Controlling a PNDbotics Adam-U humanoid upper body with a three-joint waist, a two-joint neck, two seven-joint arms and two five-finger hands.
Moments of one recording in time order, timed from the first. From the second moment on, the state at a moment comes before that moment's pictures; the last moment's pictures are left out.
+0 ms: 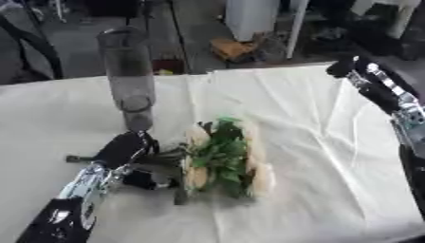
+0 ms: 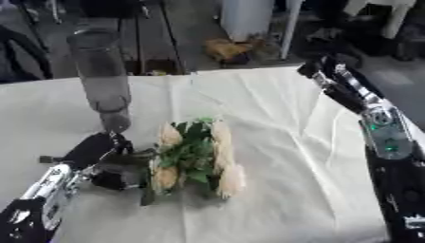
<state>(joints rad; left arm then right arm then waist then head) -0.59 0.12 -0.27 -1.00 -1.20 -0.29 -0.02 -0.49 -0.41 -0.26 -1.20 0.19 -0.44 0.46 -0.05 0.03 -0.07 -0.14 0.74</state>
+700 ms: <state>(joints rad) -0.58 0.12 -0.27 -1.01 -1.18 -0.25 -0.02 -0.49 -0.41 -0.26 -1.20 0.19 -0.44 0.46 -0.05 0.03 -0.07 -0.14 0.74</state>
